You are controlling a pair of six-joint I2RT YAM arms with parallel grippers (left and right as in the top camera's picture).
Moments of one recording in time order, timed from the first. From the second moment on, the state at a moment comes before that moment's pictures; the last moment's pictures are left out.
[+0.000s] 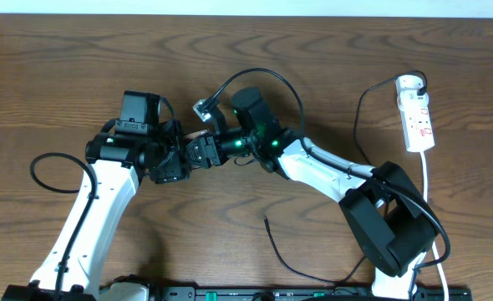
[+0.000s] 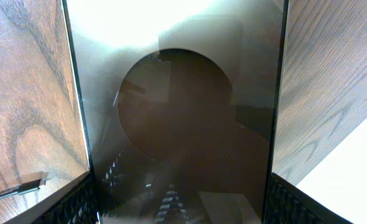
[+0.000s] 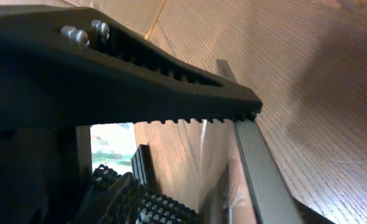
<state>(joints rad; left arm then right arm) -0.13 1.37 1.02 -0.82 0.24 -1.88 0.70 1.96 1.22 0.20 -0.89 0.60</state>
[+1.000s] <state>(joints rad) -0.13 1.37 1.02 -0.81 0.23 -1.88 0.70 1.97 1.22 0.19 -0.84 0.62</state>
